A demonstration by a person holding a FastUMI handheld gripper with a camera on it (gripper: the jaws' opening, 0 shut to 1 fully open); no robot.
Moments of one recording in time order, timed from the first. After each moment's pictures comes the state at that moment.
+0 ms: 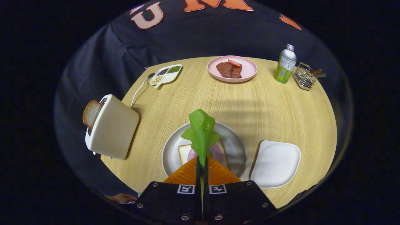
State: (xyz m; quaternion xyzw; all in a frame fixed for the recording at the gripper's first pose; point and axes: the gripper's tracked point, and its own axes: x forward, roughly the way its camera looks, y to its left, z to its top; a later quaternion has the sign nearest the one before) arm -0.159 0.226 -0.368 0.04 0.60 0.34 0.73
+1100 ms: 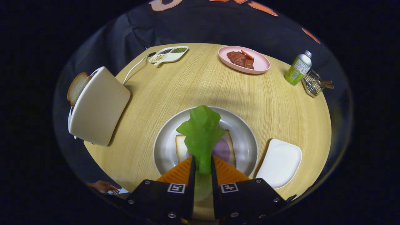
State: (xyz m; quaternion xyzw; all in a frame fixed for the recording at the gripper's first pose) arm -0.173 0.234 -0.402 -0.06 0.60 0.33 0.73
